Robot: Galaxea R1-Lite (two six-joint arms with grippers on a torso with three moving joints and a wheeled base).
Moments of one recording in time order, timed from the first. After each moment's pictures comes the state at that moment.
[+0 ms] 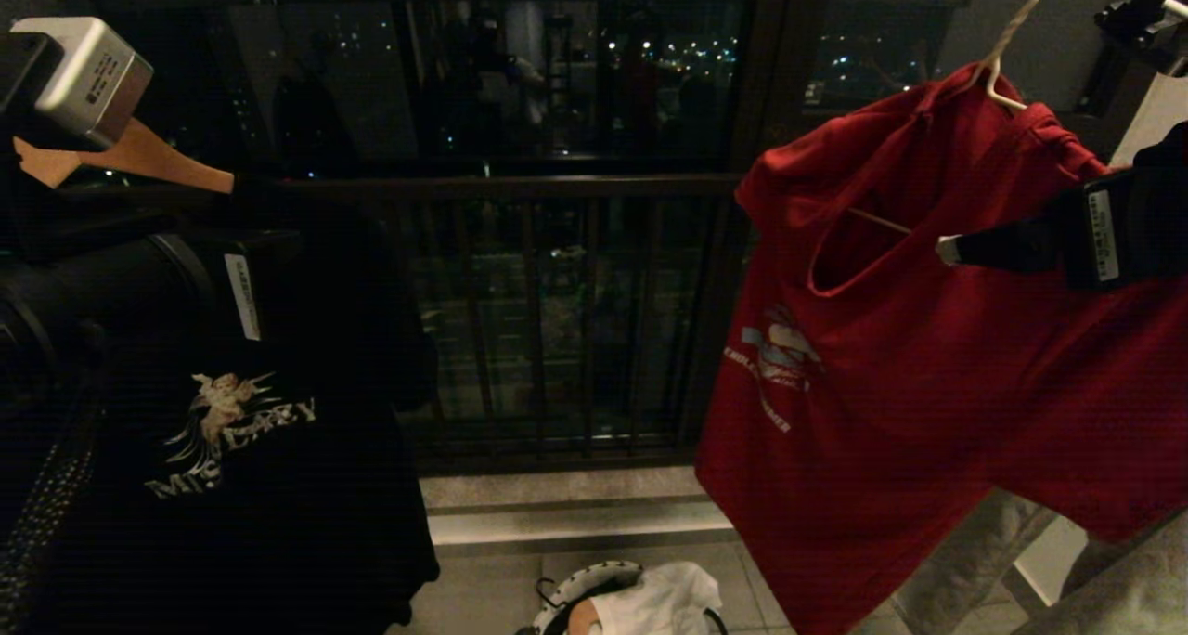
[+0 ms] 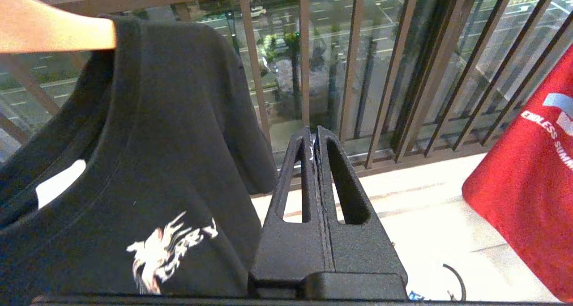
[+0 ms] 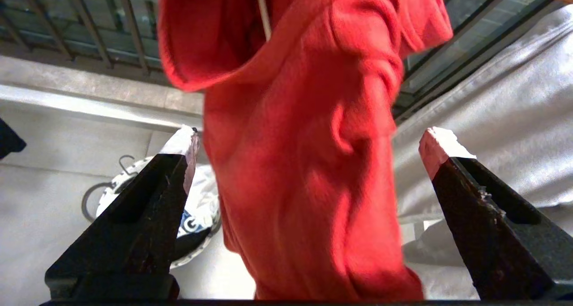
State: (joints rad) left arm -0.55 1.20 -0.95 -0.19 0.39 0.02; right arm 0.43 1.37 -1.51 0.58 -0.41 -0.05
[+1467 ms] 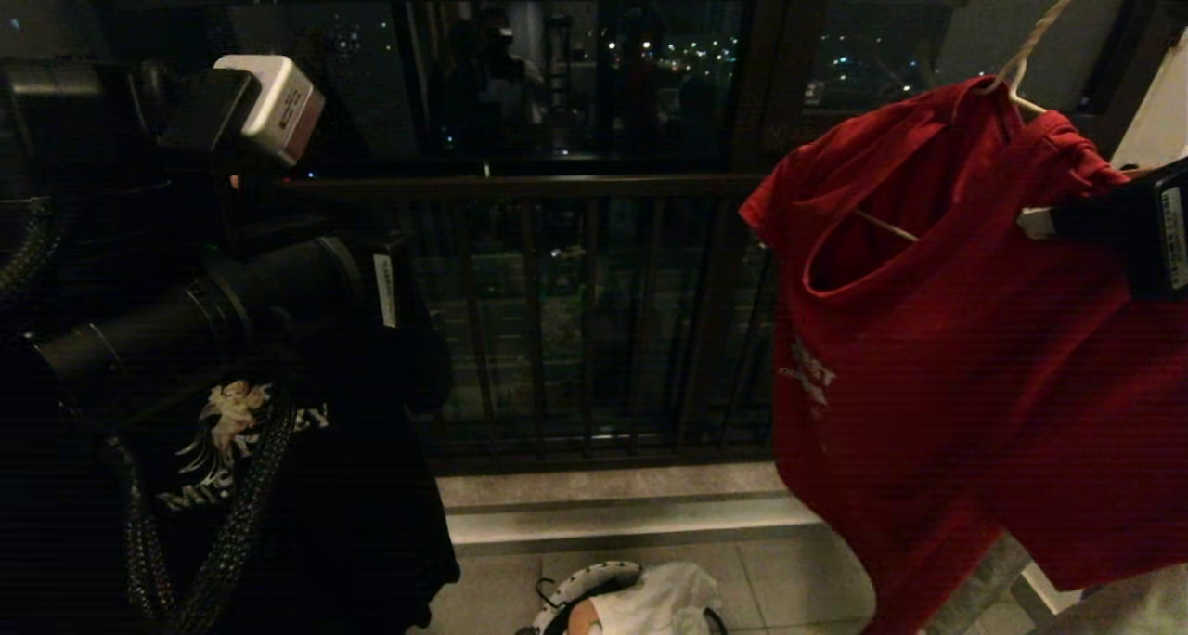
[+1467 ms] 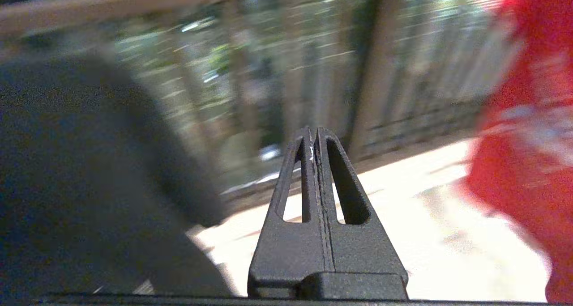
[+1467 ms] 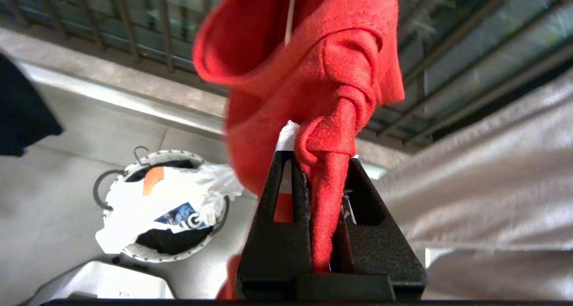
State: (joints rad) left arm -0.60 1.39 -0.98 -0.38 0.27 0.00; right arm 0.43 1.30 -1.51 0.59 -0.29 -0.14
